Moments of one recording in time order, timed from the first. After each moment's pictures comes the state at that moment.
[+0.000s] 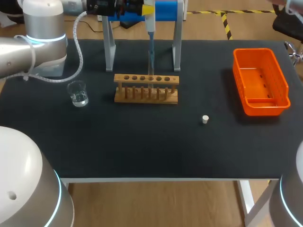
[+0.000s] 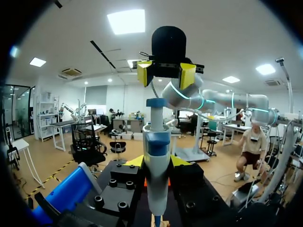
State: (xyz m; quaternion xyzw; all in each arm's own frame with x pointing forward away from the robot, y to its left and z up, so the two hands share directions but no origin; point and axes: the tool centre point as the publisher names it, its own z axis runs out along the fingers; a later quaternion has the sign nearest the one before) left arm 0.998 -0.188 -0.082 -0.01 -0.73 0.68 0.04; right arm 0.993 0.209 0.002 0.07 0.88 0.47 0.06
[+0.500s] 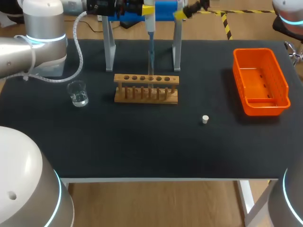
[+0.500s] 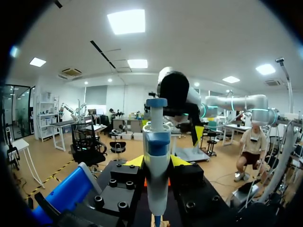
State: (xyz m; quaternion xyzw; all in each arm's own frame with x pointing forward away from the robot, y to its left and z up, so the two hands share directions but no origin) left arm 0.998 -0.188 -0.082 -0.01 -0.73 0.68 0.04; right arm 0.962 0.143 -0.088 0.03 0.89 0.45 0.05
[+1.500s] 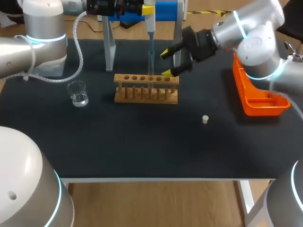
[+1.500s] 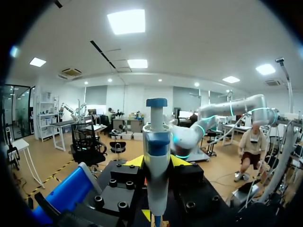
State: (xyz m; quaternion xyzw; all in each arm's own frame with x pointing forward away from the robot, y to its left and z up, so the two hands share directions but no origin) left arm 0.998 -0.188 -0.082 -0.01 -0.73 0.68 0.04; right arm 0.962 0.188 -0.286 -0.02 0.88 0.48 0.00
